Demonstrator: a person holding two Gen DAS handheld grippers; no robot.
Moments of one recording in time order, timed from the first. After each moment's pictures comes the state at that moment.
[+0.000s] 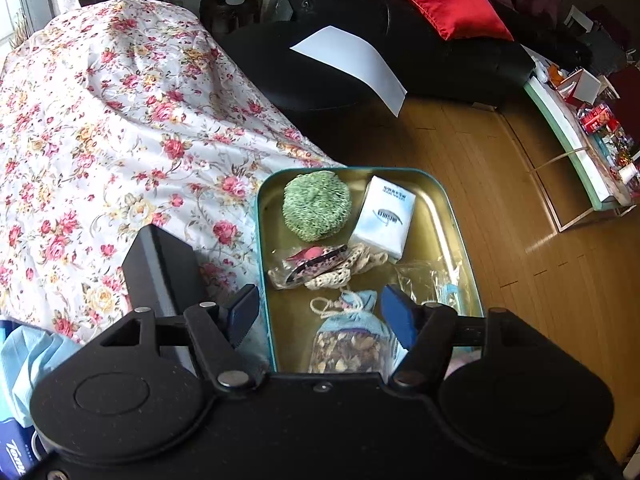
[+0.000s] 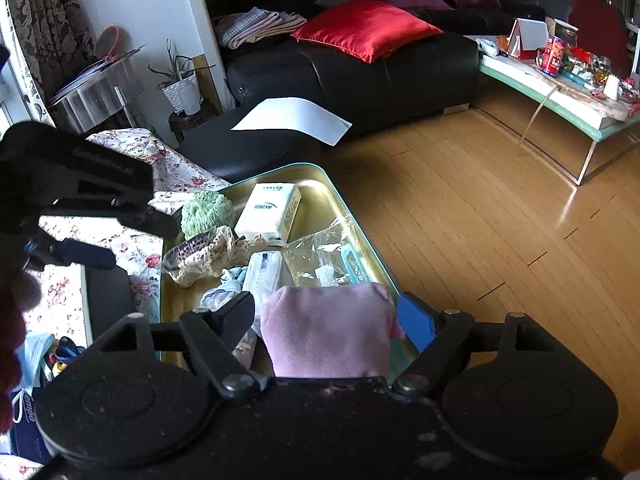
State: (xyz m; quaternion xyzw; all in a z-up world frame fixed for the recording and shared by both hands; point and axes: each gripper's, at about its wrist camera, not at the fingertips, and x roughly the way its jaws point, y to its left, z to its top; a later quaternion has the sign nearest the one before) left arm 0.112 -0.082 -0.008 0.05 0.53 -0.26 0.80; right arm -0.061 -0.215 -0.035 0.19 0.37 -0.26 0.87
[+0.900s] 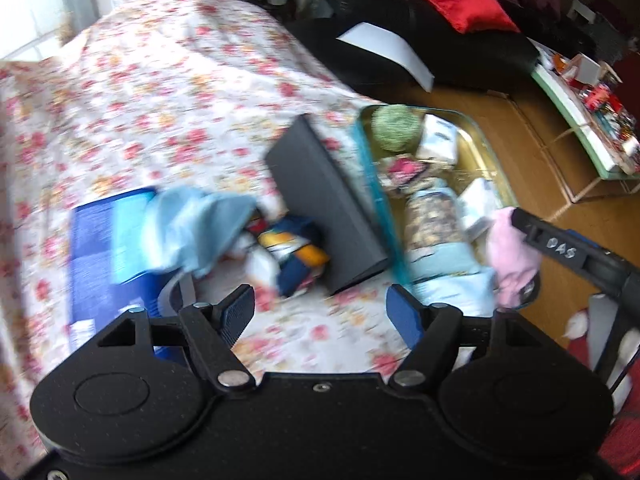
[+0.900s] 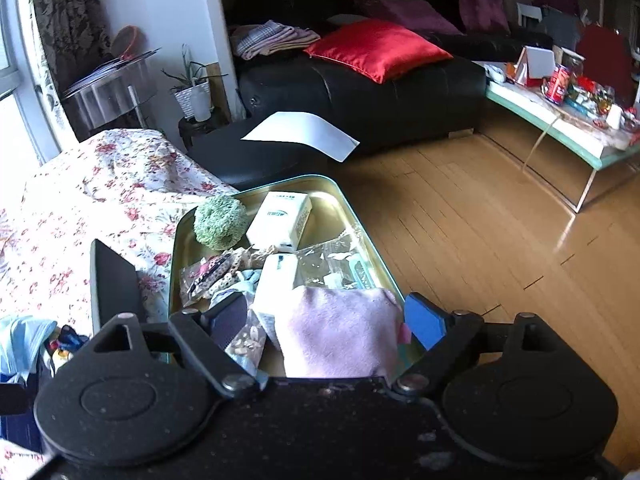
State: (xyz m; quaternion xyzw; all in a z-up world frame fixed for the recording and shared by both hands) left arm 0.030 0.066 0.015 0.07 0.52 -0.23 0.82; right arm -0.064 -0.193 -0.030 0.15 0.36 -0.25 0.89
